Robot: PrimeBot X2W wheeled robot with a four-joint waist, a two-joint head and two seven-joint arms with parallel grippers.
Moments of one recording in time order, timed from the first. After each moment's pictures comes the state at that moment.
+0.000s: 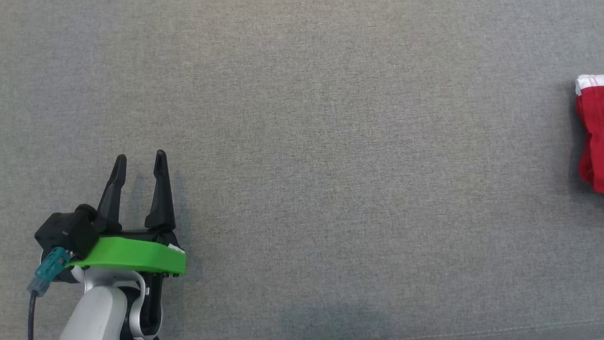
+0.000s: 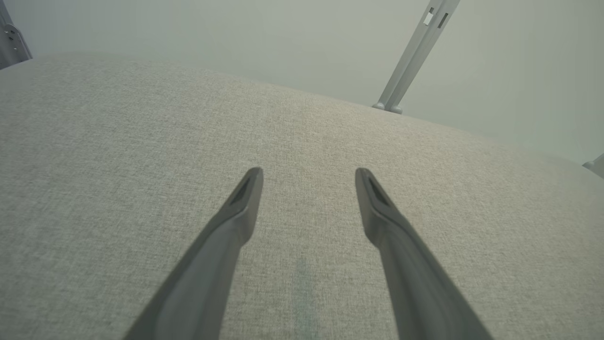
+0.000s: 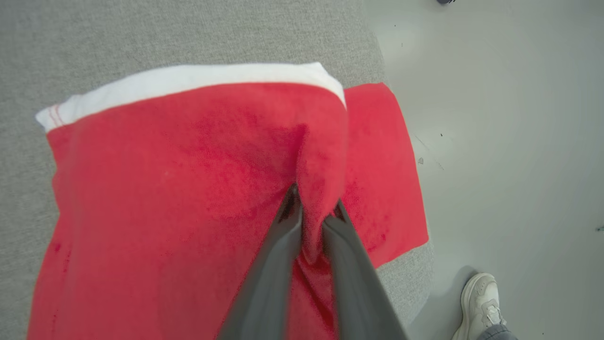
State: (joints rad) left arm -0.19 0.28 -0.28 0.00 -0.61 0.12 -0.19; right arm -0.56 -0.69 -0.30 0.34 0.37 0.13 0.93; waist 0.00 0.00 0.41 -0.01
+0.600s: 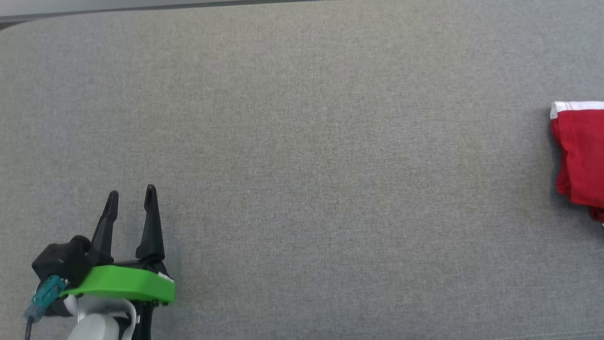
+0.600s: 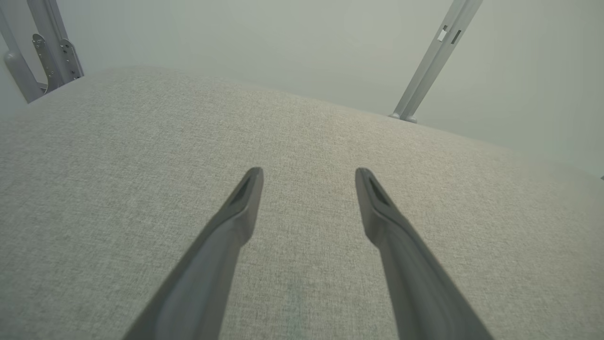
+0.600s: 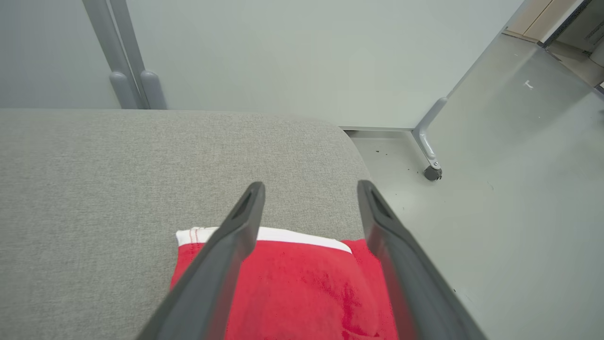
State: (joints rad) left arm -0.12 0.29 -0.26 0.05 -0.63 0.11 -0.22; right arm -0.47 -0.59 -0.30 0.25 0.26 0.13 0.45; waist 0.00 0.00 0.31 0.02
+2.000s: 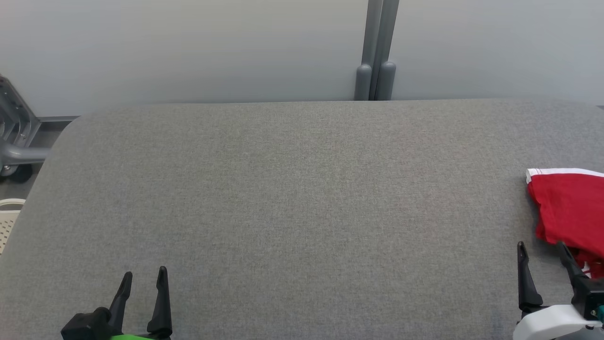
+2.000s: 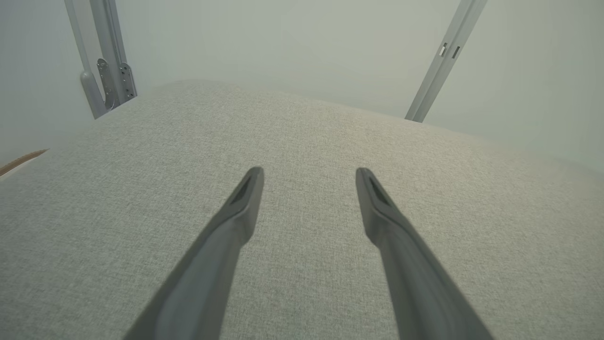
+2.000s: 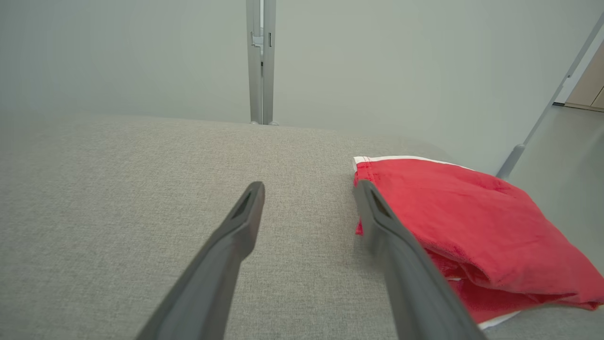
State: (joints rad) left arm 0.08 0.14 -0.06 0.28 -0.40 -0.12 -0.26; right arm 0.09 -0.09 -0.22 0.19 -0.01 0.13 -0.26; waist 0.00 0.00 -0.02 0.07
